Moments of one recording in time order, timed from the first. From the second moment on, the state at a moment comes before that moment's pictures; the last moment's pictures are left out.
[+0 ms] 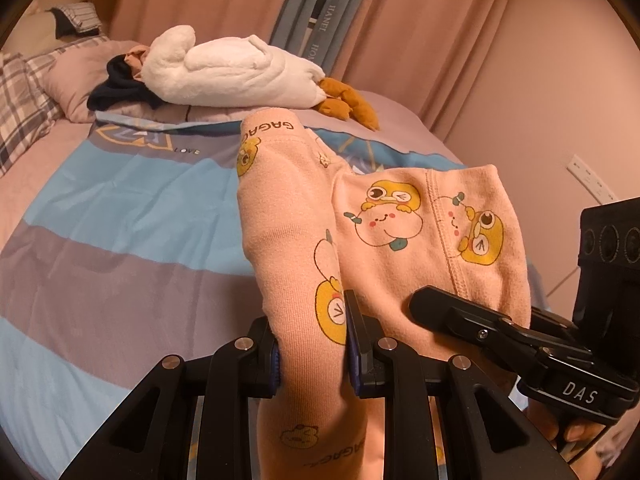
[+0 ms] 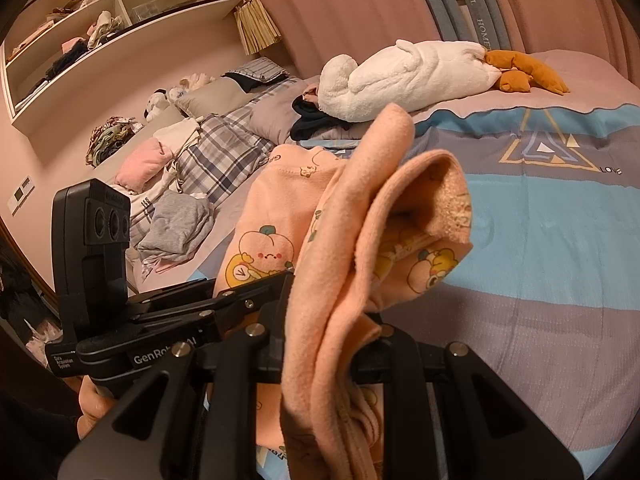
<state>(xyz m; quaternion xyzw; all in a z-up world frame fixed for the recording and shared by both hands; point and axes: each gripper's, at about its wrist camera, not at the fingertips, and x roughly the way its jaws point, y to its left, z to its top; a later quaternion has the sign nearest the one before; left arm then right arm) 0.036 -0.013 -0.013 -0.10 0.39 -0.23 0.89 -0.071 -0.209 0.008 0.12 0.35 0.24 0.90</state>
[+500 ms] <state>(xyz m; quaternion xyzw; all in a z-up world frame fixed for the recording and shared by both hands) 0.042 -0.015 -0.016 -0.10 0.40 -0.23 0.88 -0.043 -0.201 -0.002 0.12 0.36 0.24 0.89</state>
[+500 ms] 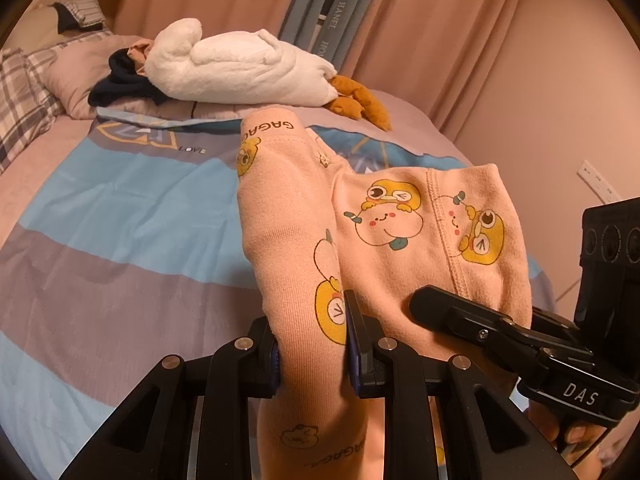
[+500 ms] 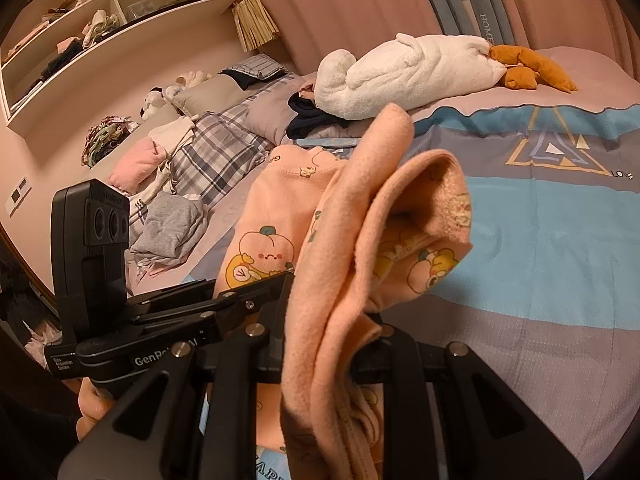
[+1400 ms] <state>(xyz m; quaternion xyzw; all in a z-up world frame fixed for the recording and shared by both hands) 0.056 -0.035 -0.025 -0.09 0.42 -0.21 0.88 0.017 -0.195 -0.031 0.13 0.38 0.24 0.89</state>
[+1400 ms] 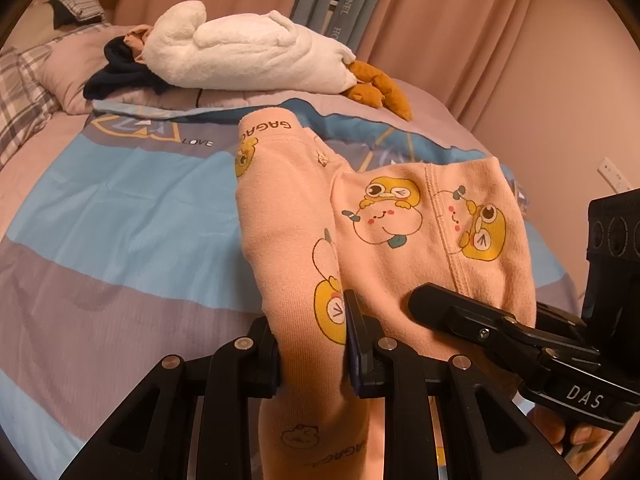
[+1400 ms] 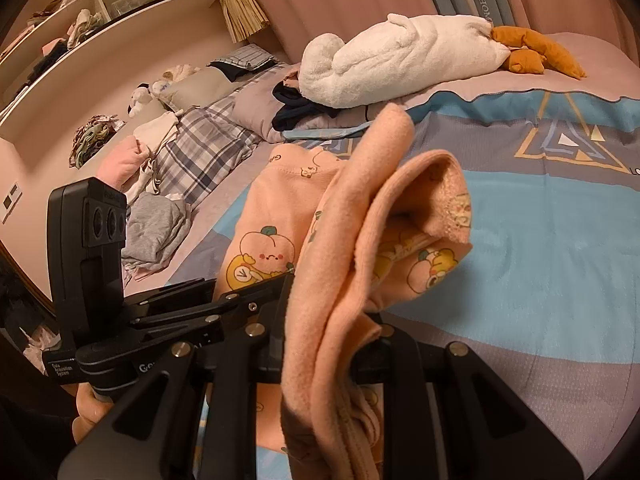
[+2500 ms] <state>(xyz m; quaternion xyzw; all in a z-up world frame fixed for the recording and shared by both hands) 0.086 -0.033 -0.036 -0.07 0.42 -0.20 0.88 0.065 -0.187 -0.051 0.13 0.38 0.23 0.89</state>
